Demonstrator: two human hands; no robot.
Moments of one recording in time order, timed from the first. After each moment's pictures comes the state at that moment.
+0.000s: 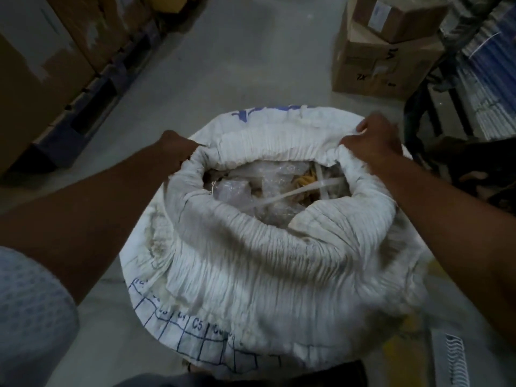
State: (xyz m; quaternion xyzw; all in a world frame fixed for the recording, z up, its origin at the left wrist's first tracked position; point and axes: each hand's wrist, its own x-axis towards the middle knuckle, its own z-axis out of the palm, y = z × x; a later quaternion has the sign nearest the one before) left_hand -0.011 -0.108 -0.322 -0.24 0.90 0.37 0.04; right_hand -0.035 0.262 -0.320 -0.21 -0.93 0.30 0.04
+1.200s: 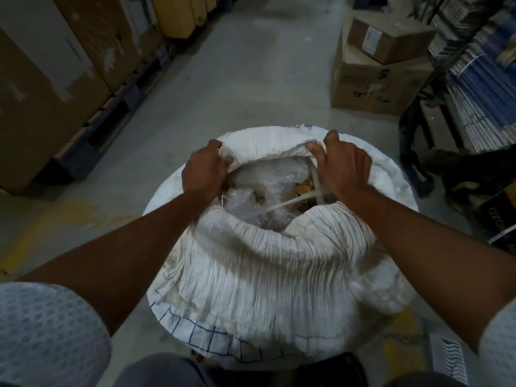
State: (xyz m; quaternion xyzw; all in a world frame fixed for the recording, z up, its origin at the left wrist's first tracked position) left_hand 0.048 -0.058 -0.309 -0.06 0.96 0.24 -0.13; right_hand 0.022 0.207 -0.302 -0.01 -0.98 0.08 0.17
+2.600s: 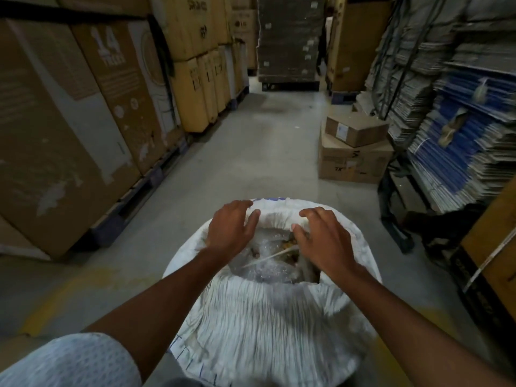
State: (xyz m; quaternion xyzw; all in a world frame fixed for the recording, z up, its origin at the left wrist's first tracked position) left_hand 0.127 -0.008 -0.201 0.10 0.95 0.20 -0.24; right_hand 0.158 0.210 -0.199 0.07 -0.94 0.24 0.23
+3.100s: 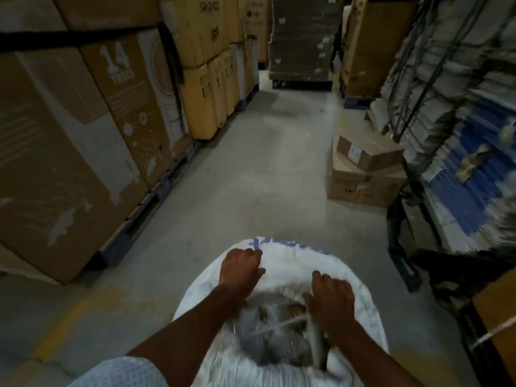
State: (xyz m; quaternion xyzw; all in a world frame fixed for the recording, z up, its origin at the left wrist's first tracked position) left_hand 0.040 -0.017 -0.126 0.11 0.99 -0.02 -0.01; right_hand 0.075 0.205 -0.188 0.04 -0.99 0.11 0.05
